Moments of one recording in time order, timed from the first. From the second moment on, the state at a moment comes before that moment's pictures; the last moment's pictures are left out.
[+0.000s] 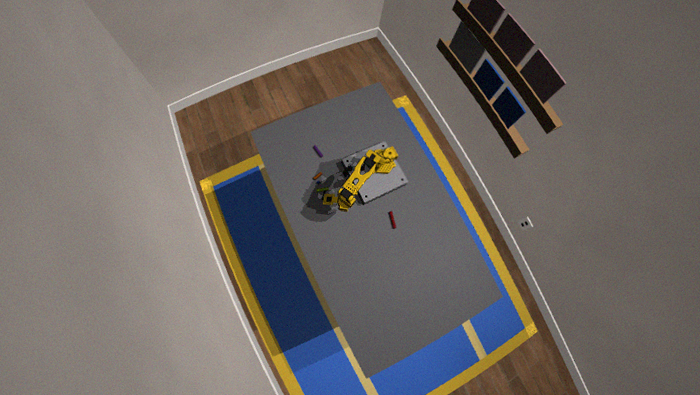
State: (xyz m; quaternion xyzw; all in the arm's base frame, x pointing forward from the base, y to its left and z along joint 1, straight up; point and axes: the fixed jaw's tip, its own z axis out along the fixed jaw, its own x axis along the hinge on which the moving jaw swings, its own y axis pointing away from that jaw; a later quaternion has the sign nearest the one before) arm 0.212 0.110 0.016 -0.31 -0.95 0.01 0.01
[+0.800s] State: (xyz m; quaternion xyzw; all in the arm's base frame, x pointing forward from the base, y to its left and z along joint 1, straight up) arm 0.212 0.111 0.016 -0.26 -0.97 0.01 0.01
